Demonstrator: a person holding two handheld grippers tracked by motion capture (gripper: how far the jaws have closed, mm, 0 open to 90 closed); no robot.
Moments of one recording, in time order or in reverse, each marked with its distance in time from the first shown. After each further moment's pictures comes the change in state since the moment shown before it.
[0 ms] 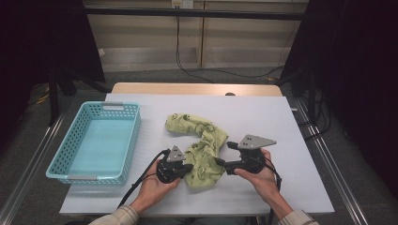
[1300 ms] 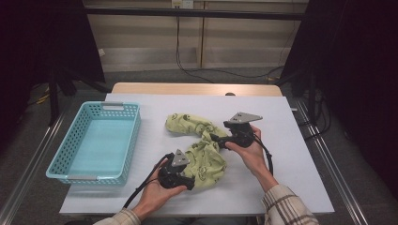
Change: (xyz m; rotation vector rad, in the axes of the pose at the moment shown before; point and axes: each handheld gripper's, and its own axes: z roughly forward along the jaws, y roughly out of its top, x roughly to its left) left arm -0.015 -0.002 0.006 0.014 0.037 0.011; right arm -0.047 0.033 0.055 0.037 -0.108 0.010
